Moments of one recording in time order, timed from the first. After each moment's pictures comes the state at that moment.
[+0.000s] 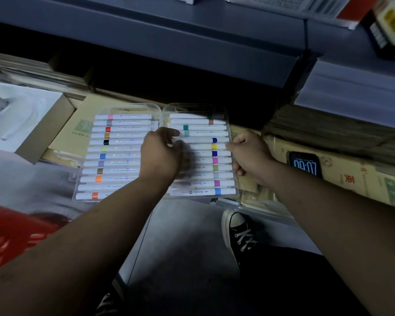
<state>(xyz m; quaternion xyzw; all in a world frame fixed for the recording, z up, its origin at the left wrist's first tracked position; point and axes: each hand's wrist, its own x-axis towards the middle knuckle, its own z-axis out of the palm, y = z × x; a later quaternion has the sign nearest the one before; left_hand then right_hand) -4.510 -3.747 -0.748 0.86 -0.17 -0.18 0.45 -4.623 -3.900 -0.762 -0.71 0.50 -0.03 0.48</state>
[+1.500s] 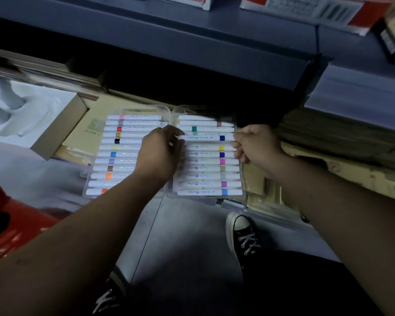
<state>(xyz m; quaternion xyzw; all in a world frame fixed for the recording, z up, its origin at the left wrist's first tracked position) -4.484 -3.730 -0.763 0.87 -0.30 -0.13 0.37 -4.611 -3.906 -0.749 -0.71 0.47 -0.09 0.52</state>
